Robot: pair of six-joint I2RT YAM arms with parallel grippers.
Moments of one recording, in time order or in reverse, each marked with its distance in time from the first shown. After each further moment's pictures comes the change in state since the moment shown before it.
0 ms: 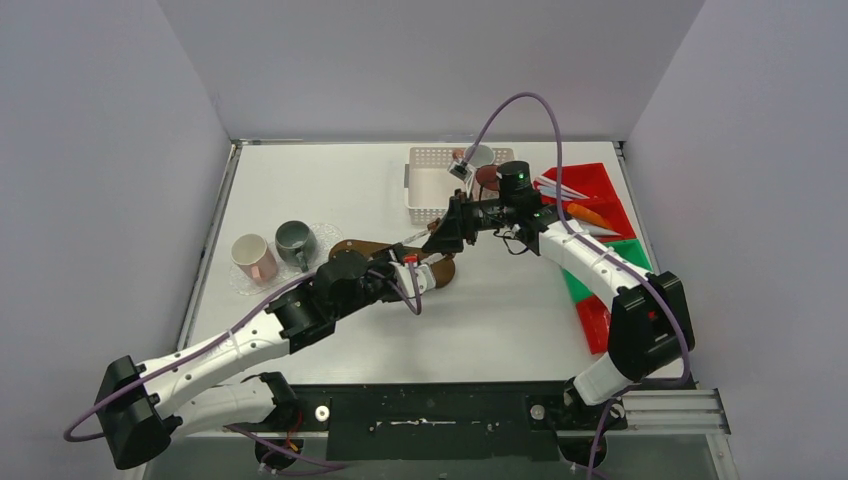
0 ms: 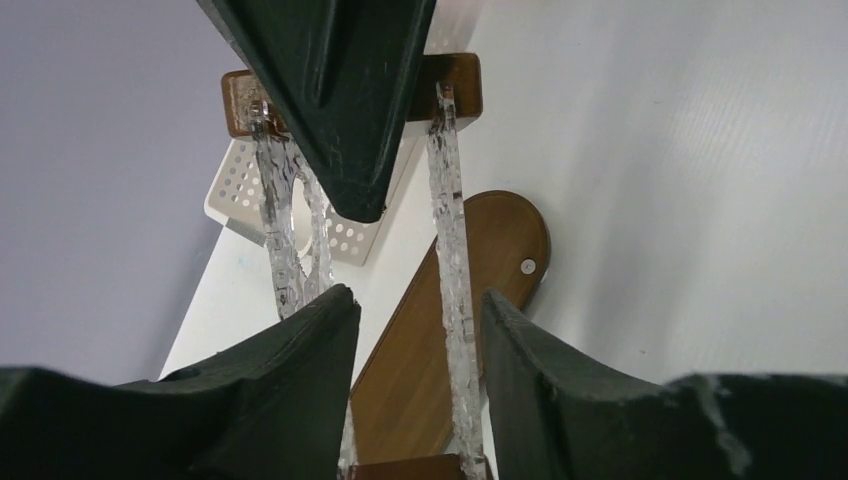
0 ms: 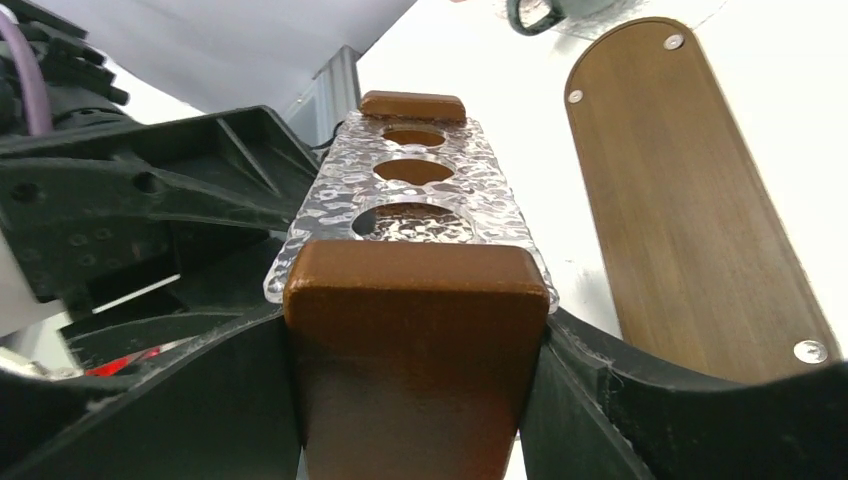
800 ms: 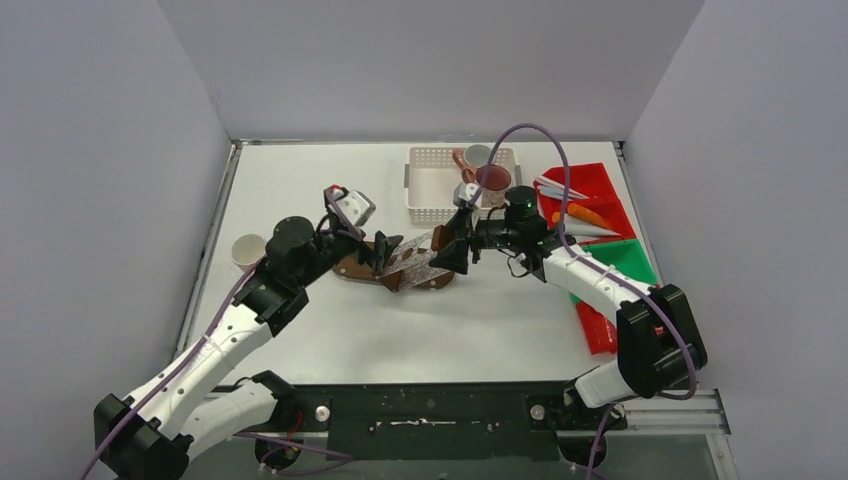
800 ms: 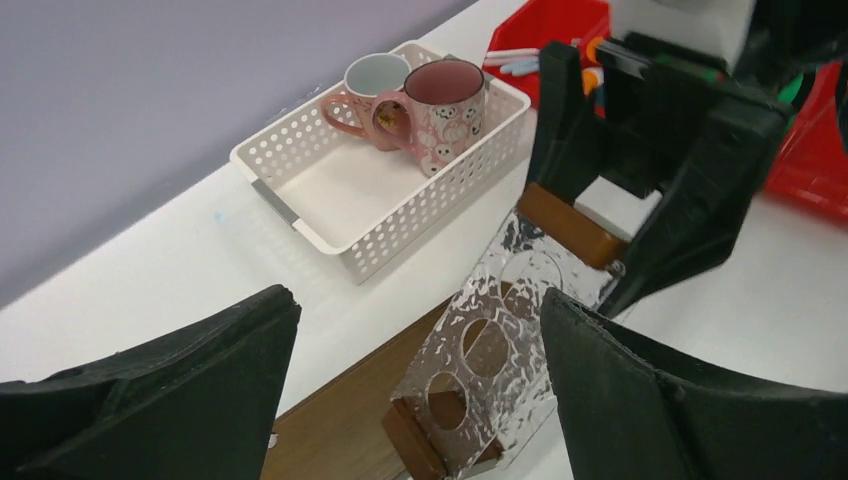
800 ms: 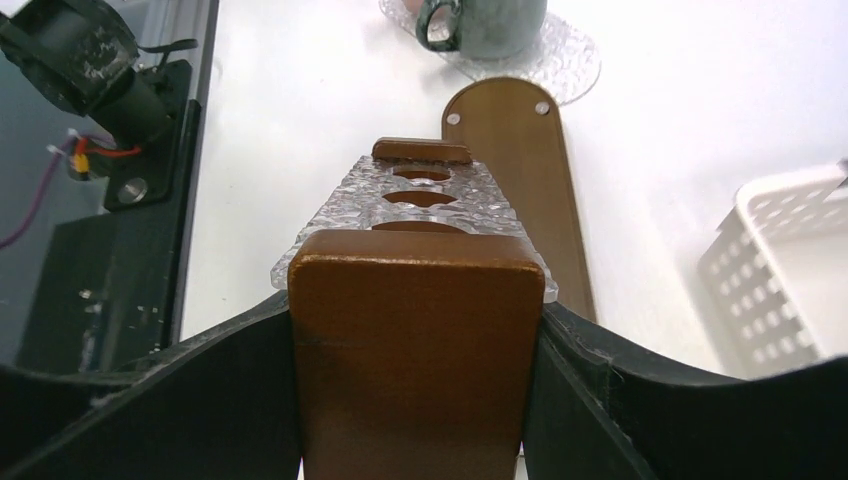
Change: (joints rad) left arm 0.301 -0.076 0.051 0.061 0.171 -0.420; right arm 0.010 -0.076 -0.241 0.261 0.096 -0.462
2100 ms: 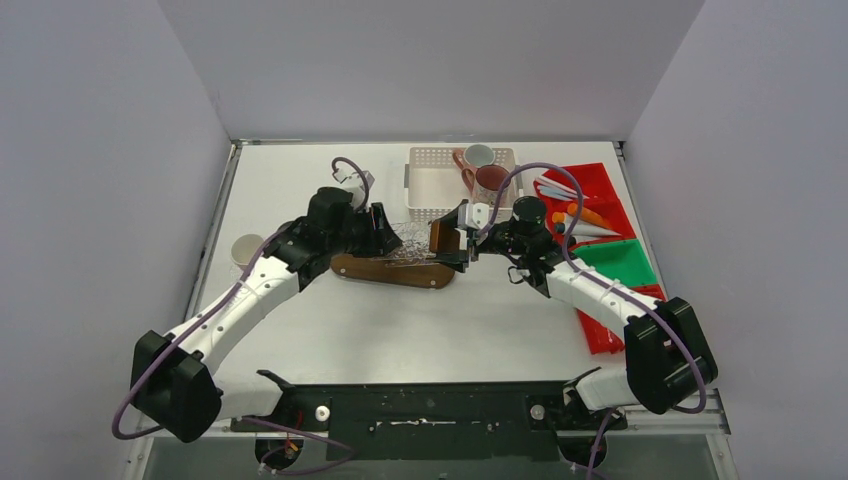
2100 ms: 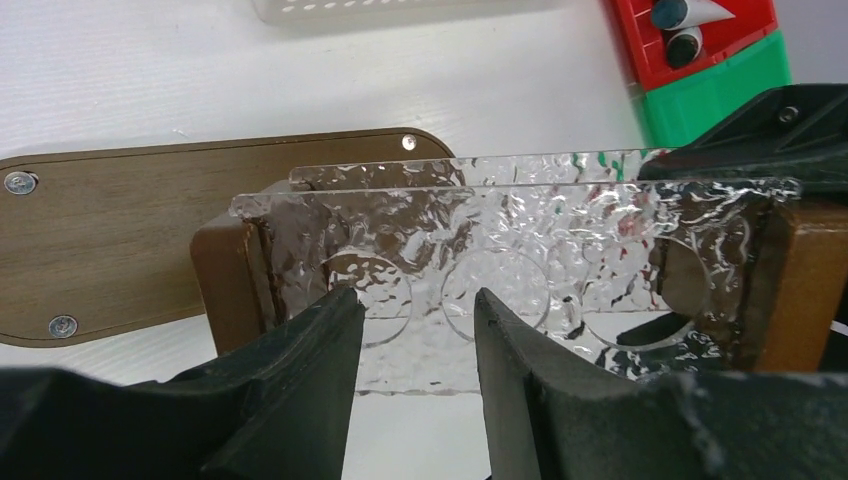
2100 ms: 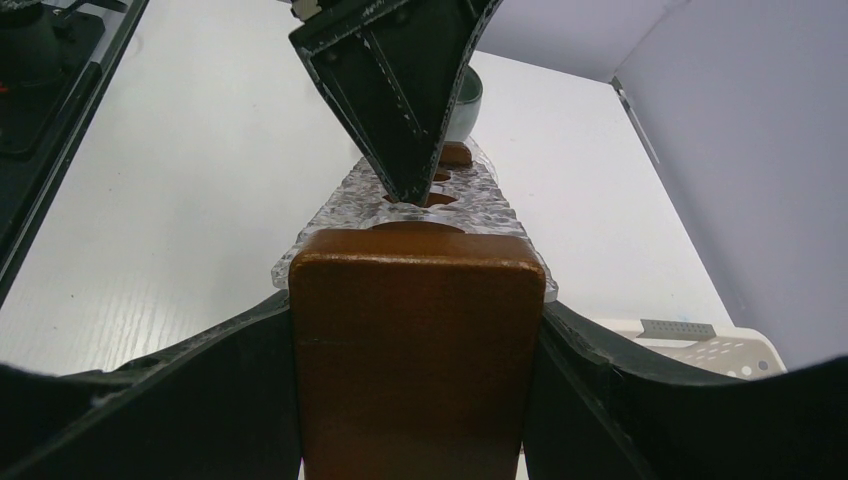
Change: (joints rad) left arm 0.102 0.318 0.217 -0.380 0.011 -0.685; right arm 0.036 -0.093 -0.117 0.301 0.007 -0.282
